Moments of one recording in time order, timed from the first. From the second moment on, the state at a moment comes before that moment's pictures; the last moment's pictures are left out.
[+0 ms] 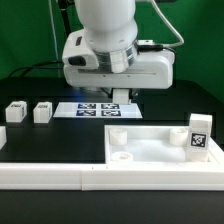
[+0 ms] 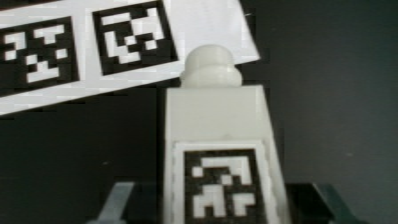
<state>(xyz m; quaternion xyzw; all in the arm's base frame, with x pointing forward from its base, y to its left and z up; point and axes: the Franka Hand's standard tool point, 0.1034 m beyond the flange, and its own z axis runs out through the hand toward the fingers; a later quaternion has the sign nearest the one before) 0.435 0.019 0.073 -0.95 0.11 0.29 0.06</state>
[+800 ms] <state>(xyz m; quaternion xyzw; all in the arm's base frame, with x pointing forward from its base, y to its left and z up) 0.538 -0.015 0.114 -0.99 0.11 -0.01 0.04</state>
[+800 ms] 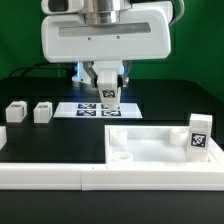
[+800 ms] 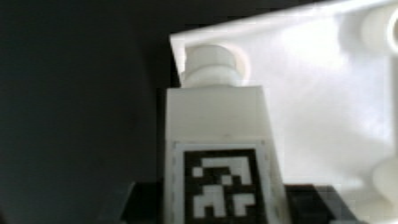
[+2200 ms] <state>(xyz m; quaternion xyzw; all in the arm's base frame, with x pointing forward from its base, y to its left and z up) 0.625 -0.007 0.102 -0.96 0.11 -0.26 -0.02</state>
